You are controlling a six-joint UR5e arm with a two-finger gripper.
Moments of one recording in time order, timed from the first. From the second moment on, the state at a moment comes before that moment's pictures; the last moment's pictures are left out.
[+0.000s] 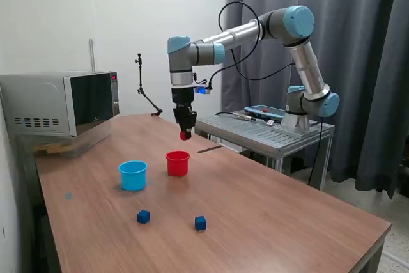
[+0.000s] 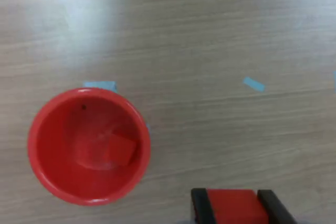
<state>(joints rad) -0.24 -0.94 1.27 -1.84 -1.49 -3.20</state>
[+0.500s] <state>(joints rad) -0.29 -0.94 1.30 -1.84 -1.49 -3.13</state>
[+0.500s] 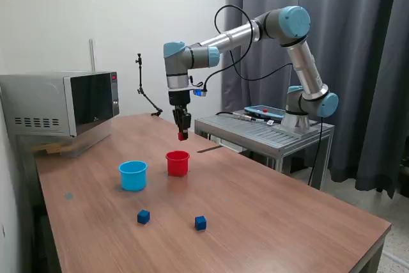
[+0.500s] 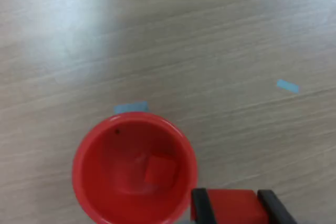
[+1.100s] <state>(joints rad) -0.33 -0.94 1.38 -1.93 -1.49 -3.11</state>
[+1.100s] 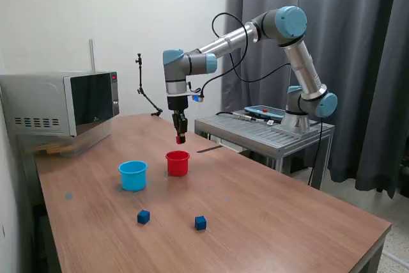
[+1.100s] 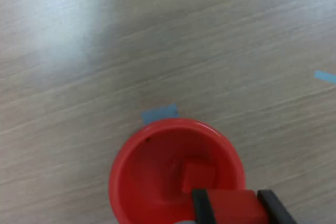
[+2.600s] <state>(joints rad) -0.34 -0.91 1.45 -2.07 -1.49 -3.09</state>
